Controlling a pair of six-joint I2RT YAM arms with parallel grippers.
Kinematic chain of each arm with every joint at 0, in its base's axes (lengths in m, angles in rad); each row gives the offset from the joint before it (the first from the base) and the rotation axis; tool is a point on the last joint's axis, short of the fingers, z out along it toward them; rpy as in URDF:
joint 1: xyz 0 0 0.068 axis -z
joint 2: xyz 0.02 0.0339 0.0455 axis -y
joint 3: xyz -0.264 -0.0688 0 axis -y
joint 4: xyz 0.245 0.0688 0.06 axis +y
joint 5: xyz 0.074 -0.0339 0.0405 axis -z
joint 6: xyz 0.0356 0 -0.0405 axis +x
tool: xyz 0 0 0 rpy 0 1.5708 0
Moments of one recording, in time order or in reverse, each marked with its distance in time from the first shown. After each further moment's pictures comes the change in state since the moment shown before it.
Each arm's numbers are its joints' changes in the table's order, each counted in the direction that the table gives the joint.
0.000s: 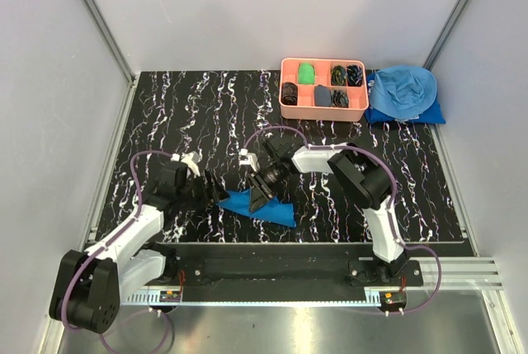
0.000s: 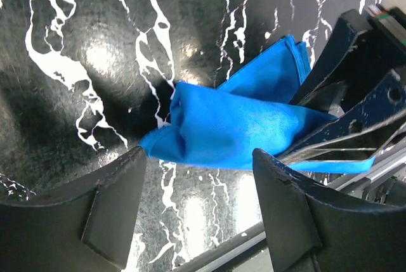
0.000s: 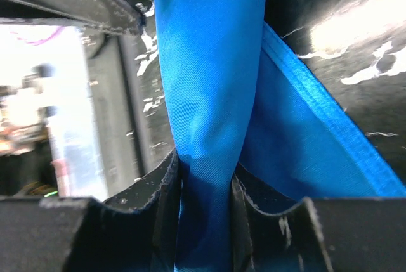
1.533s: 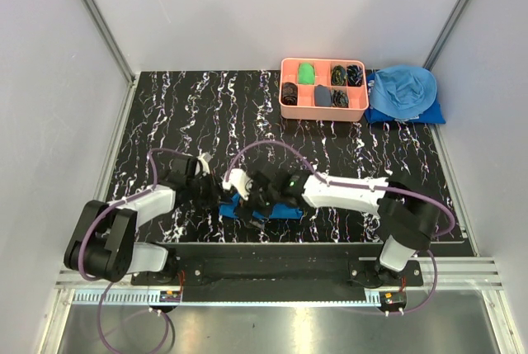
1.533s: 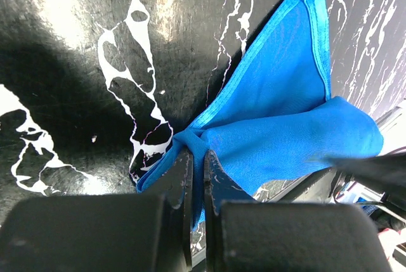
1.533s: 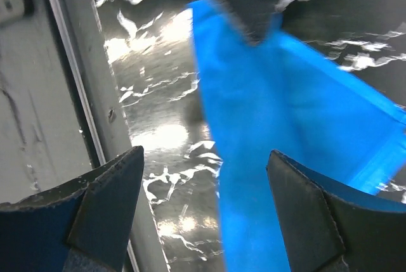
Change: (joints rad) left arm 0.000 -0.324 0.058 -0.114 0.162 -0.042; right arm -0.268 0.419 -0.158 0.017 0.649 -0.124
